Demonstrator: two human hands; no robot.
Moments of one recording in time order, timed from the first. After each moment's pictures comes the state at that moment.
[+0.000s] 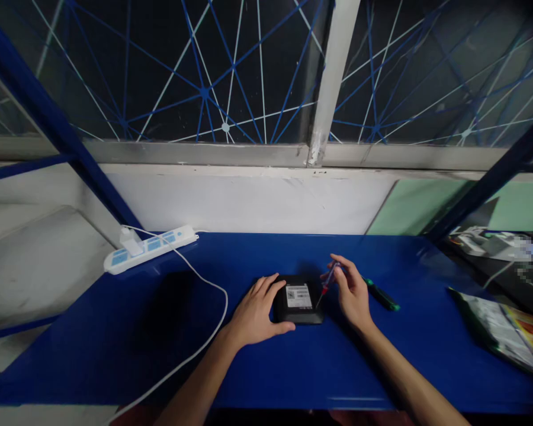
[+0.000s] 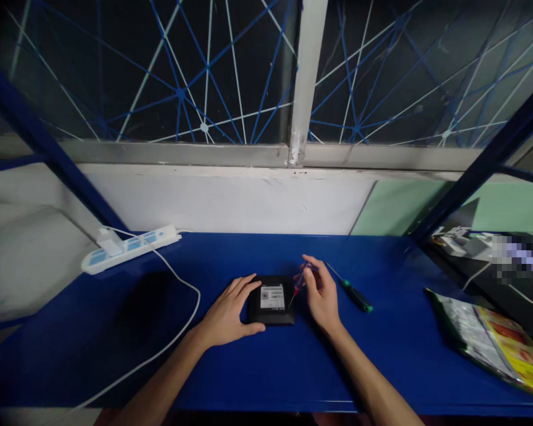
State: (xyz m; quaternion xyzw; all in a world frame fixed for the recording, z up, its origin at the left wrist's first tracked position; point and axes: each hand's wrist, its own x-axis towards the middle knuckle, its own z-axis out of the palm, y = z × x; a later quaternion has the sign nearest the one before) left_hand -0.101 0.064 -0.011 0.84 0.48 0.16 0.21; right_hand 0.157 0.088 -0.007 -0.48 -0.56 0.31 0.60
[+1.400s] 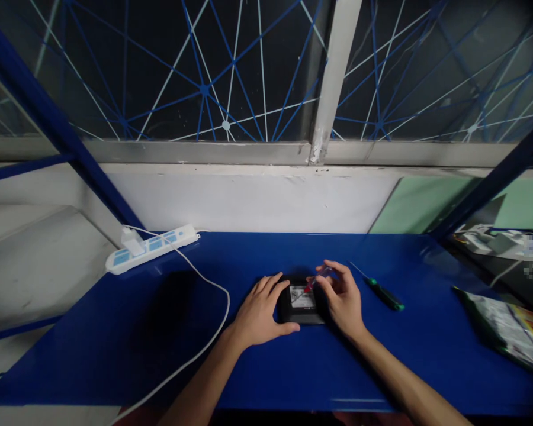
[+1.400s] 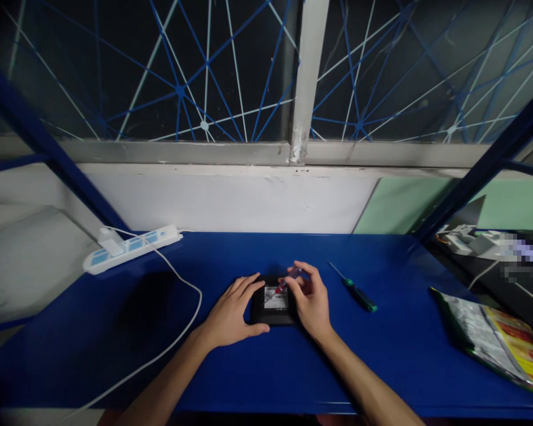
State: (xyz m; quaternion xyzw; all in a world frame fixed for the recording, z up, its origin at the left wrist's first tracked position) left_hand -0.097 0.065 -0.012 0.84 0.48 0.16 0.16; right_hand 0.124 0.075 -0.009 -0.42 -0.51 0.39 0.63
